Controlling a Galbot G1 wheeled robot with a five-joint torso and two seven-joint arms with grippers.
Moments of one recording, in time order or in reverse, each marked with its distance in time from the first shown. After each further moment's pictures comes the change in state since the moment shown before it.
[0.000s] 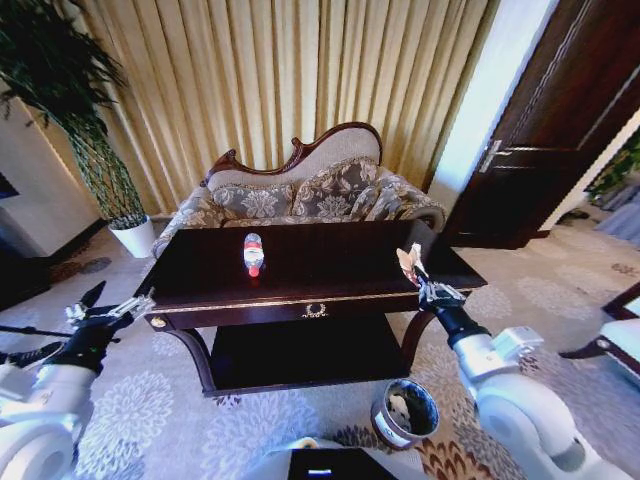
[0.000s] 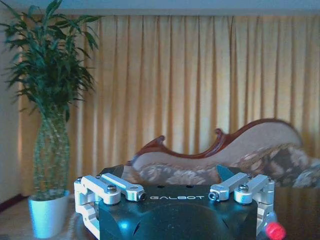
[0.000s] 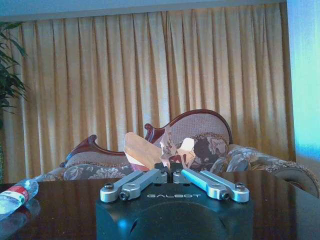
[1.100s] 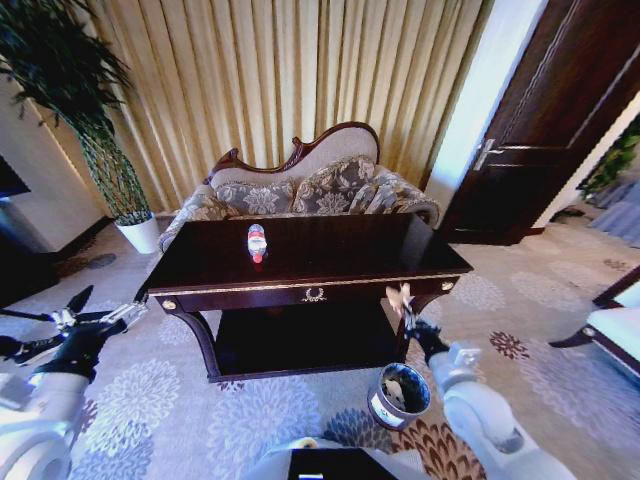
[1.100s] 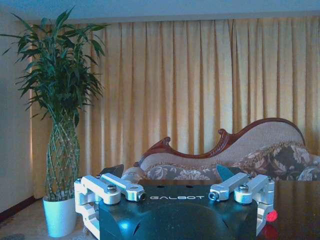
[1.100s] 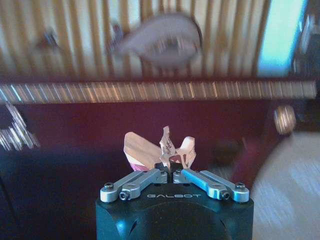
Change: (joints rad) left arm 0.026 -0.036 -0.011 0.000 0.032 -0.041 0.029; right arm 0.033 0.062 -0.184 -0.414 -0.144 -0.030 -0.002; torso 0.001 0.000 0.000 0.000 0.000
